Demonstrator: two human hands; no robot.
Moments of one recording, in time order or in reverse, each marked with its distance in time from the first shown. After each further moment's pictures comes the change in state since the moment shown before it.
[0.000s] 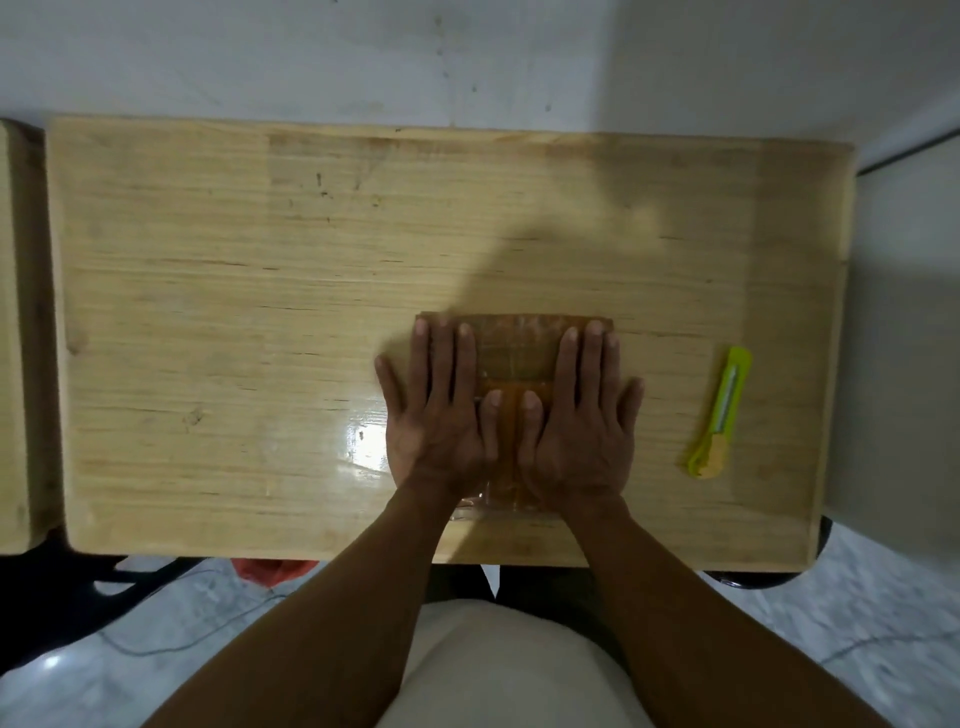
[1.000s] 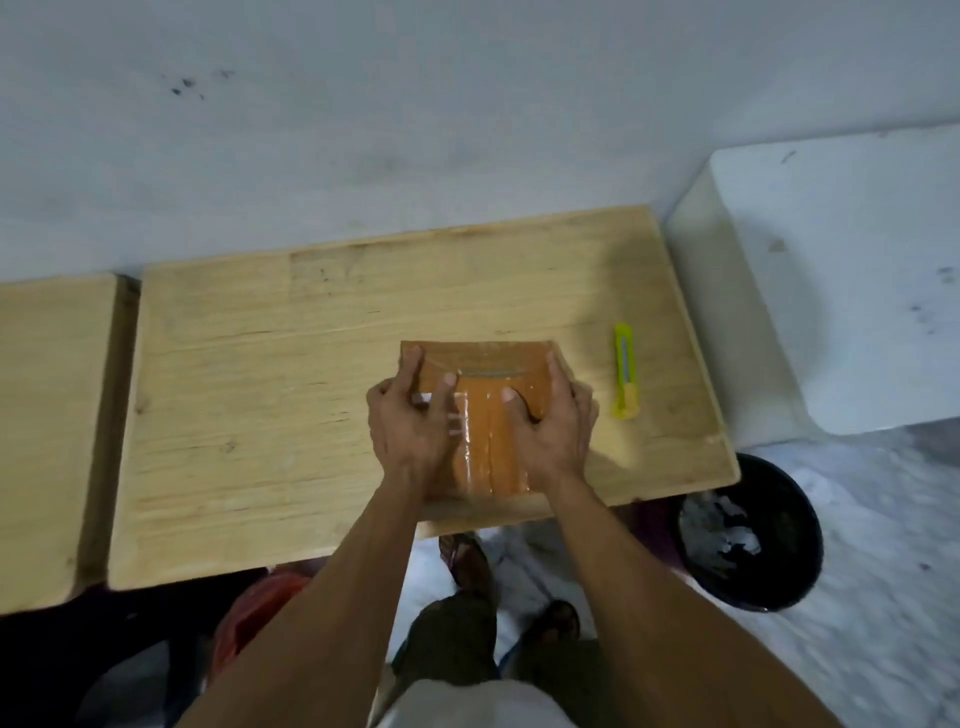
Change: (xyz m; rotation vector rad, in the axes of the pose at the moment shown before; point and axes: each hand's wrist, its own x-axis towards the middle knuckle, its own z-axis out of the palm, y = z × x) left_hand -0.047 0.015 -0.070 -0.799 0.135 -0.352; right_hand -0.072 0.002 -0.038 0.743 0.262 0.342
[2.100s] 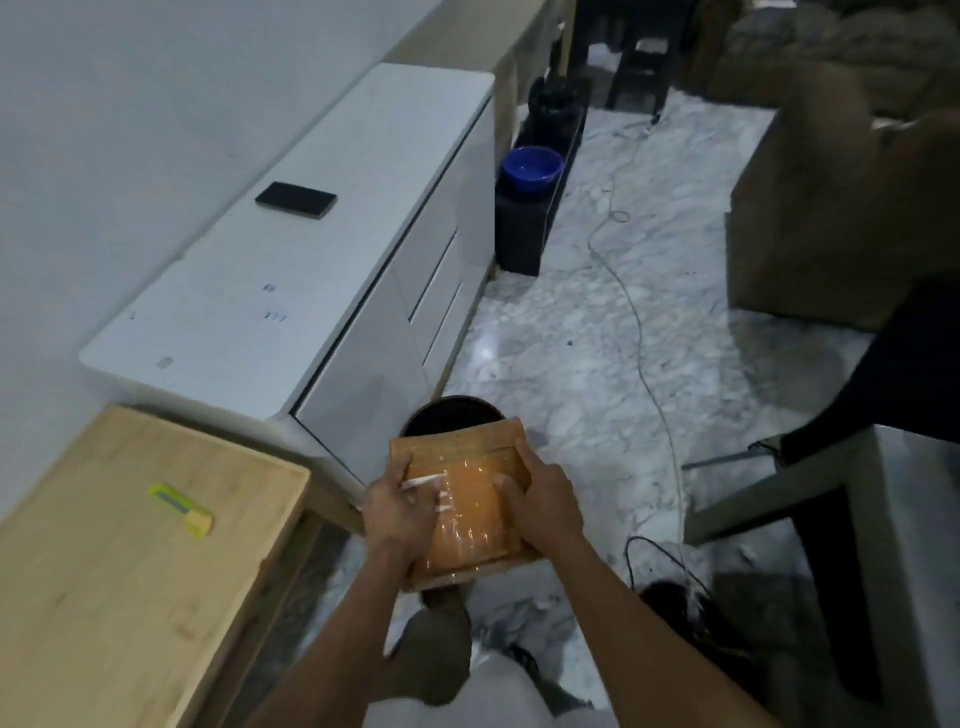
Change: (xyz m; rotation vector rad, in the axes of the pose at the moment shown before) left_hand -0.385 0.104 0.183 0.453 -0.938 0.591; right_hand -0.264 0.272 -0.313 0.195 0.477 0.612
